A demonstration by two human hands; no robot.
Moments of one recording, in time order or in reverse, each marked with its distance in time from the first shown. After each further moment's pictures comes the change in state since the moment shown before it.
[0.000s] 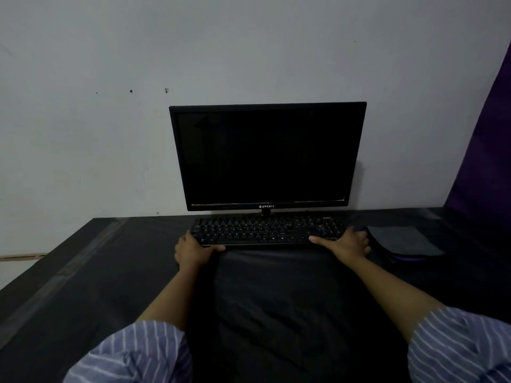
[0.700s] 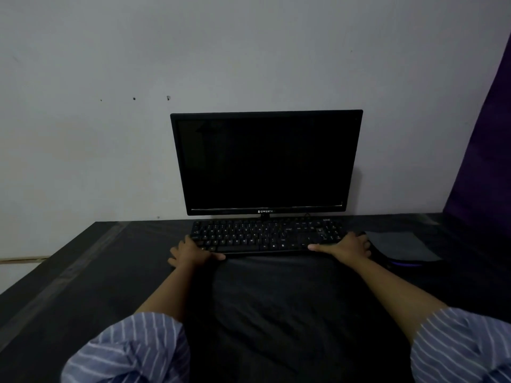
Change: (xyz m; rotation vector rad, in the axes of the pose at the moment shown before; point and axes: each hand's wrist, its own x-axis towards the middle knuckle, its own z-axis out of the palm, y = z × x) left_hand -0.010 0.012 -0.017 0.124 -0.135 -0.084; right_hand -0.004 -0.003 -0.018 -0.020 -0.073 0.037
